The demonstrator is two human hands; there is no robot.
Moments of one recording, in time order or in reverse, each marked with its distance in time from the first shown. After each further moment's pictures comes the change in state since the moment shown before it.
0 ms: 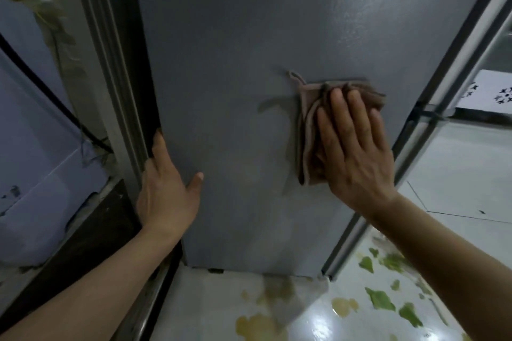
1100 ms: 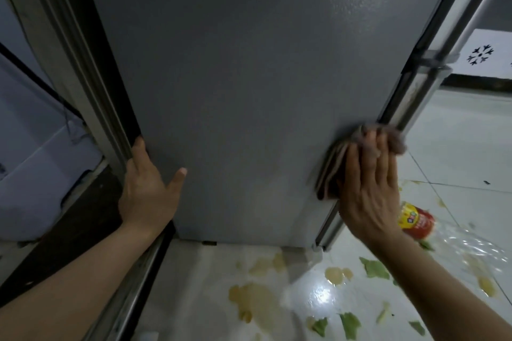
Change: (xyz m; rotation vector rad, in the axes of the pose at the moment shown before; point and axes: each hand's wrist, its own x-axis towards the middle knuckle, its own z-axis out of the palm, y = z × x) left_hand -0.022 -0.044 0.031 -0.032 -0.042 -0.005; right_hand -0.123 -0.013 -0.008 0.126 -0.240 0.245
